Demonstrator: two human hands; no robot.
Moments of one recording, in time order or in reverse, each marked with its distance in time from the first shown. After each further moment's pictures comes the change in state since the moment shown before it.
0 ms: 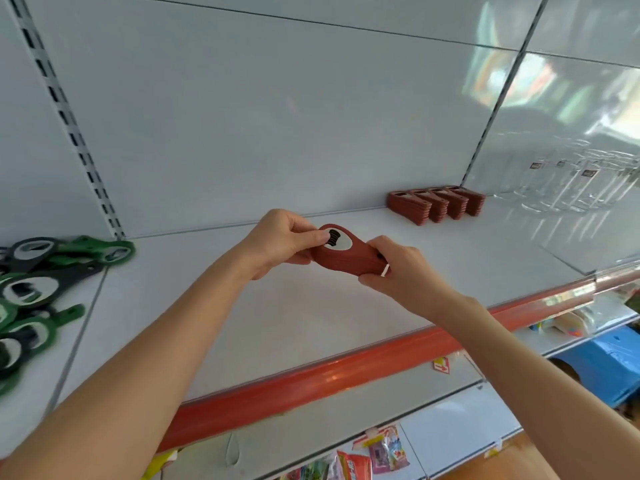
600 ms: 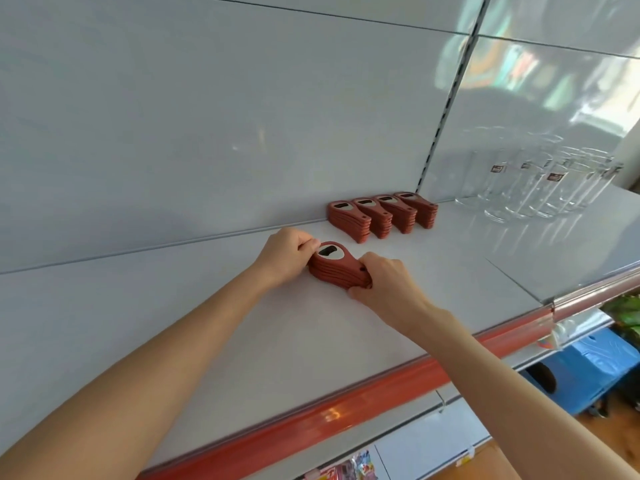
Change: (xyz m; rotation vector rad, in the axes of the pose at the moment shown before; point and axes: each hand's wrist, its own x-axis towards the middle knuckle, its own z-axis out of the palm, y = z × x) left_hand 0.120 -0.002 0.116 0.492 0.089 0.144; right_hand 0.033 0.111 -0.036 -0.079 -0.083 0.230
